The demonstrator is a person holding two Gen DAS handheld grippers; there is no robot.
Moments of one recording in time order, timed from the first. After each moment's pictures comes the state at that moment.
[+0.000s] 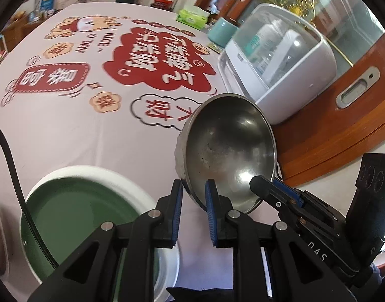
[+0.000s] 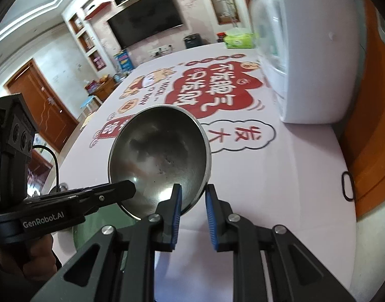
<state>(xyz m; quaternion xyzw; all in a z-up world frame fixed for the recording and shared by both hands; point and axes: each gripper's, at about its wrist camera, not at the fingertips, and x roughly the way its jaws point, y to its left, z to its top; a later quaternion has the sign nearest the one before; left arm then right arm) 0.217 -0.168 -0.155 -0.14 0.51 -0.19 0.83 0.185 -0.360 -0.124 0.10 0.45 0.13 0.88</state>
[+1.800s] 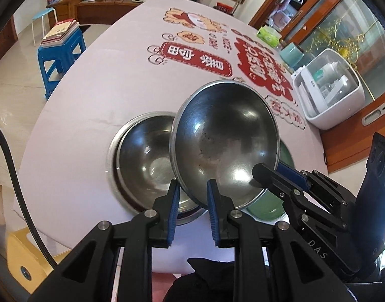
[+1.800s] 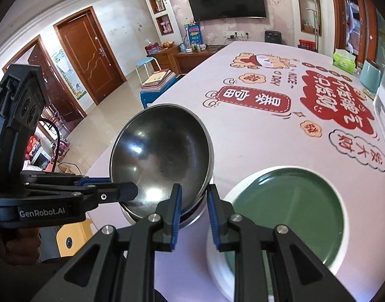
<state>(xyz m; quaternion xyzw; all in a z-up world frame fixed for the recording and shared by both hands) 0.103 0.122 -0.145 -0.16 0.55 -0.08 0.82 0.124 -0.065 -0.116 0.00 0.45 0.26 0.85</state>
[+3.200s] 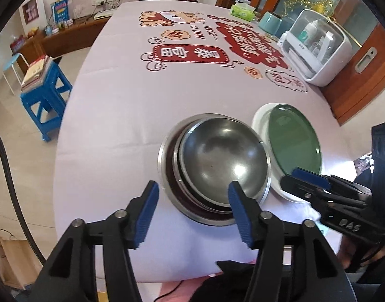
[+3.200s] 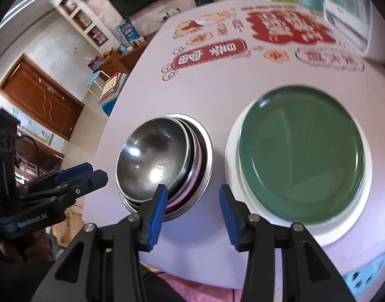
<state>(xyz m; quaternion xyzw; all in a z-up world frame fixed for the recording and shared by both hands) 0.122 0.165 -0.150 -0.02 0.55 -0.14 0.83 0.105 -0.064 -0.148 0.17 0.54 0.11 0.81</state>
